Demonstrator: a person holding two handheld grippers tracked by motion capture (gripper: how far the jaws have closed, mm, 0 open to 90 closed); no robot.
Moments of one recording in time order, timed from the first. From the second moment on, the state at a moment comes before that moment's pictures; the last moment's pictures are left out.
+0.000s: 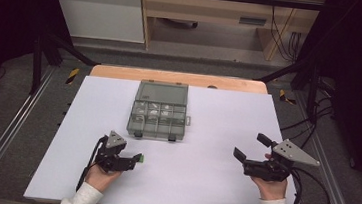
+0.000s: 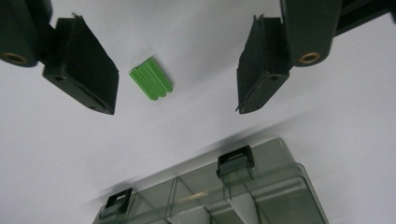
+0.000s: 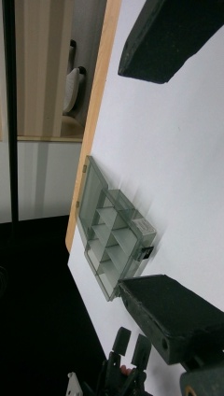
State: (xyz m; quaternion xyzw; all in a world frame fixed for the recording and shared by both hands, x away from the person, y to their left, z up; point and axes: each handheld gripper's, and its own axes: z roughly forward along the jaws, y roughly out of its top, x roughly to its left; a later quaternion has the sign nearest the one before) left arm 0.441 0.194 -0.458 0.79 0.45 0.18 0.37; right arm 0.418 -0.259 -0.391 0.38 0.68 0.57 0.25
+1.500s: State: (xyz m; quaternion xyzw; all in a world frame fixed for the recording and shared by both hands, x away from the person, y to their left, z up) left arm 0.443 0.171 -0.469 0.80 0.48 0.16 0.32; right arm 0.417 -0.257 -0.390 0.39 0.68 0.57 0.25
